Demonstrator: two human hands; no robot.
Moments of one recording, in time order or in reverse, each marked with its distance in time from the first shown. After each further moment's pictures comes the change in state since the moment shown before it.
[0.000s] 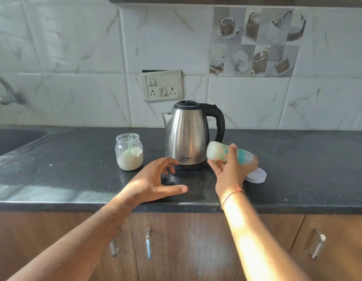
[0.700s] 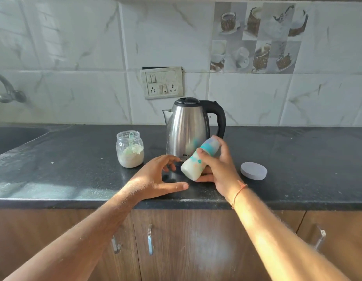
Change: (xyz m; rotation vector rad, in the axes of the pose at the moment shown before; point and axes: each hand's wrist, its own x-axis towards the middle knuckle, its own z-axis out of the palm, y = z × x) left_hand -0.002 0.002 0.000 0.007 -0.009 -0.007; right_hand -0.005 0.000 -0.001 -0.386 -0.353 0.156
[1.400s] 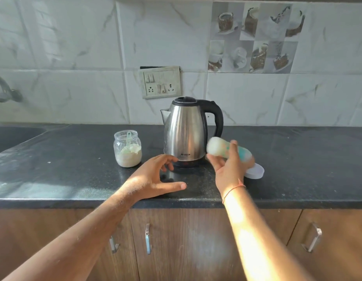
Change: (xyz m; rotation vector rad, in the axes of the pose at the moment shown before) left_hand -0.001 0.002 0.000 -0.001 0.006 0.005; right_hand 0.014 0.001 -0.010 0.389 0.284 -0.085
